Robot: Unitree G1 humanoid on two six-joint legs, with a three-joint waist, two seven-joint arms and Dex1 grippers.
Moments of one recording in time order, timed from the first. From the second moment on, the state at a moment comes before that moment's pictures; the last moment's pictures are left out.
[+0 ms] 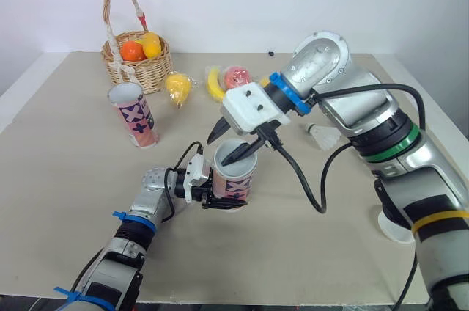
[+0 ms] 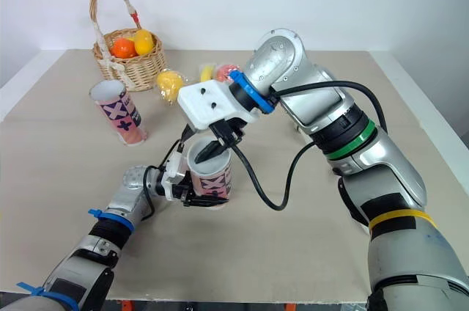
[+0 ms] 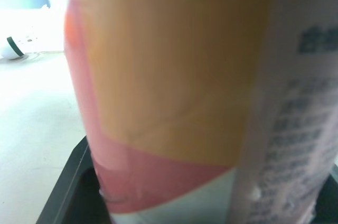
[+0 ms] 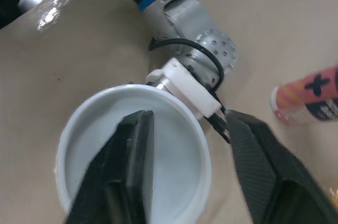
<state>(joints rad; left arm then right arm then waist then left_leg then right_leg) -0.55 0.22 -0.18 0.58 -0.33 -0.25 -1.47 -1.31 -0.59 0.58 0.13 0.25 0.26 1.57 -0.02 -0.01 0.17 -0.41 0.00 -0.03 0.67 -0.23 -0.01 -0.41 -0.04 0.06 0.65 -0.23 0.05</state>
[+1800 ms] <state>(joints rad) -0.56 0.22 -0.16 0.62 -0.33 -0.28 -1.47 -1.25 -0.68 0.57 0.03 0.23 0.33 1.57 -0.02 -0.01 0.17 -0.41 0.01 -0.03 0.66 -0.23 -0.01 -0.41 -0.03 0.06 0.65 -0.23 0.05</state>
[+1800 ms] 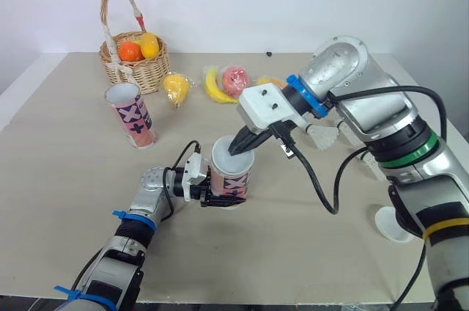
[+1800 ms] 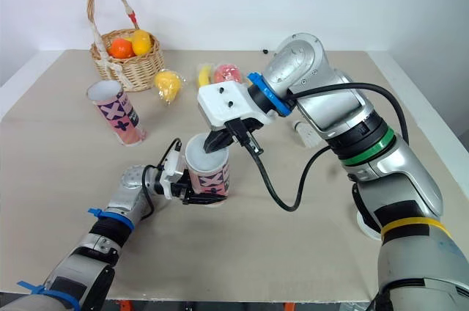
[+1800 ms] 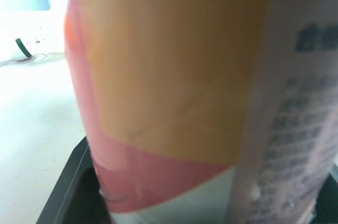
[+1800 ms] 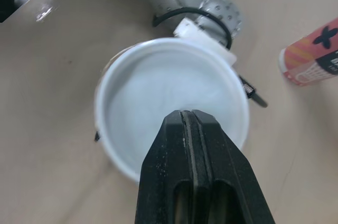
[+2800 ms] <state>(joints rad) -0.54 0.22 -0.13 0.62 -0.33 -0.28 -1.45 -1.34 -0.64 0.70 0.15 0.23 0.20 1.58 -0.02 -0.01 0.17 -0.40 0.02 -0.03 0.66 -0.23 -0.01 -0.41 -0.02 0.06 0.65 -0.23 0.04</state>
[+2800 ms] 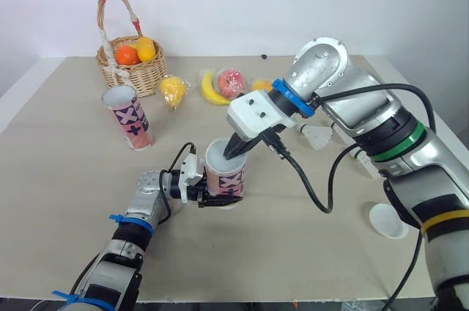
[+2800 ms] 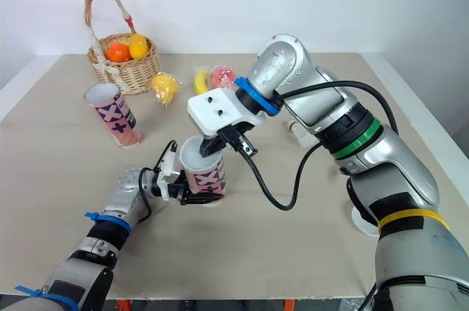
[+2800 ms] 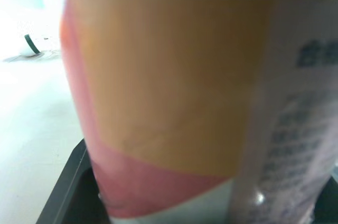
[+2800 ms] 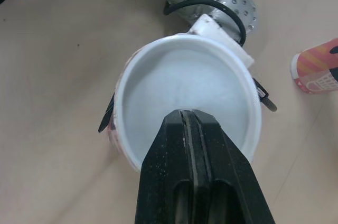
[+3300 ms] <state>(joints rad) -0.53 0.22 -0.13 0.60 -0.33 -0.28 -1.45 -1.34 -0.57 0.66 0.23 0.22 0.22 1.58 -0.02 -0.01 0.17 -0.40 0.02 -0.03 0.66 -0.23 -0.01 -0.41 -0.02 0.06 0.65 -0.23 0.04</state>
